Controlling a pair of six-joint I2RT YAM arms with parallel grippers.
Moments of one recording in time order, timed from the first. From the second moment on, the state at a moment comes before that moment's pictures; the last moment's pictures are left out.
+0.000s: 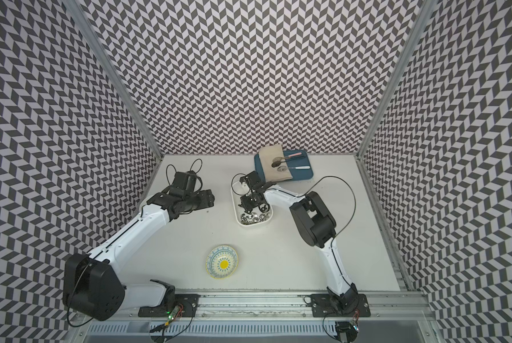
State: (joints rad) left arm -0.31 1.34 1.05 -0.61 -0.05 -0.44; right arm 0.66 2.22 1.65 -0.42 -0.22 0.18
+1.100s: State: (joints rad) left arm -0.30 1.33 1.04 -0.61 -0.05 -0.44; right arm 0.66 2.25 1.69 -0.42 -0.23 0.22
